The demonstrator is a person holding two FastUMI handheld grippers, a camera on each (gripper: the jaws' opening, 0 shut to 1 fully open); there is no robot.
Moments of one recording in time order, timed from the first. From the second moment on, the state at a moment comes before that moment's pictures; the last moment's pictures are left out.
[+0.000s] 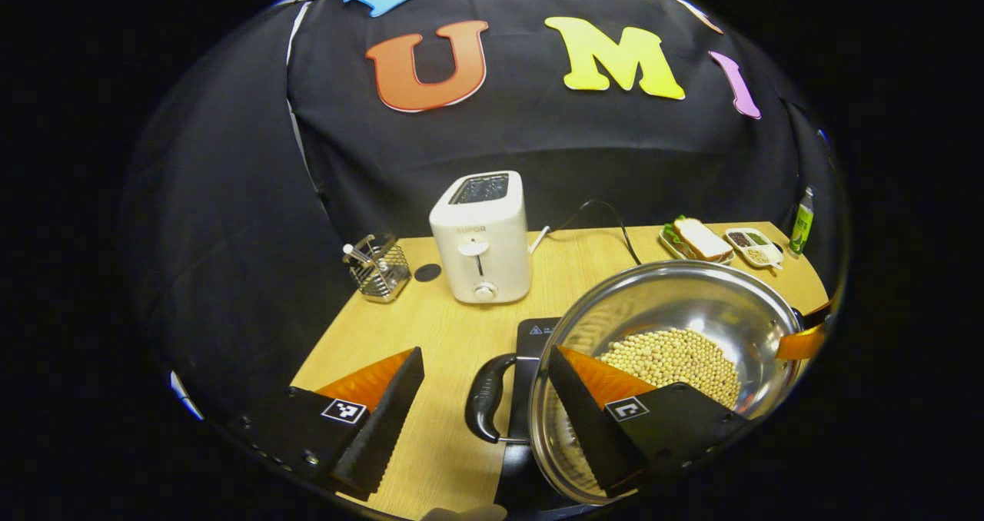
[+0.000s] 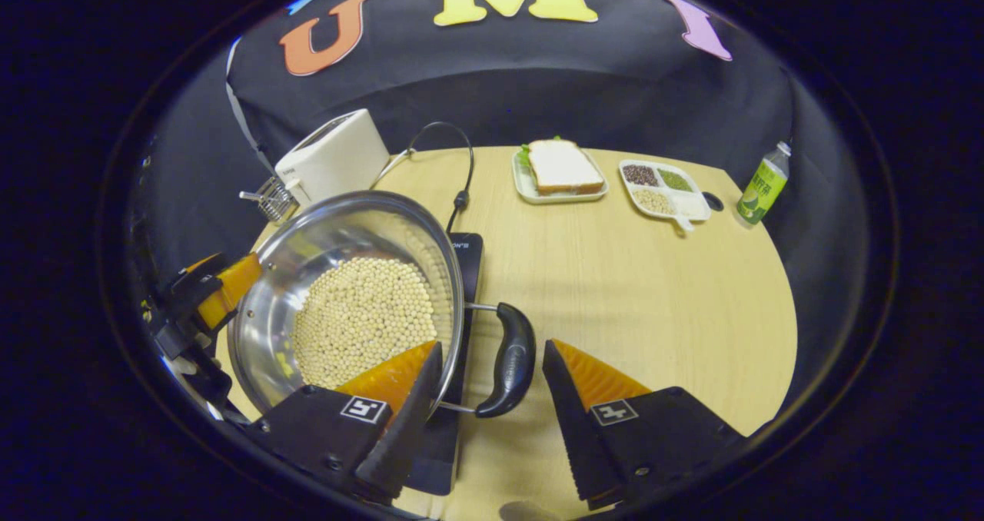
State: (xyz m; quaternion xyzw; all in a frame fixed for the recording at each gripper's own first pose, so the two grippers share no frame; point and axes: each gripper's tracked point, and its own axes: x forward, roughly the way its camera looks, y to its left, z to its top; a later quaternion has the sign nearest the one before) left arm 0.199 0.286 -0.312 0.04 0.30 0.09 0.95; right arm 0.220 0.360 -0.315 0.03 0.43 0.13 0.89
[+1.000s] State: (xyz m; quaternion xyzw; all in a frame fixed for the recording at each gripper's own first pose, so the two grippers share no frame) left arm 0.120 0.175 -0.125 0.06 0.14 0.08 0.99; right arm 0.169 0.227 -0.138 0.01 0.23 0.14 0.96
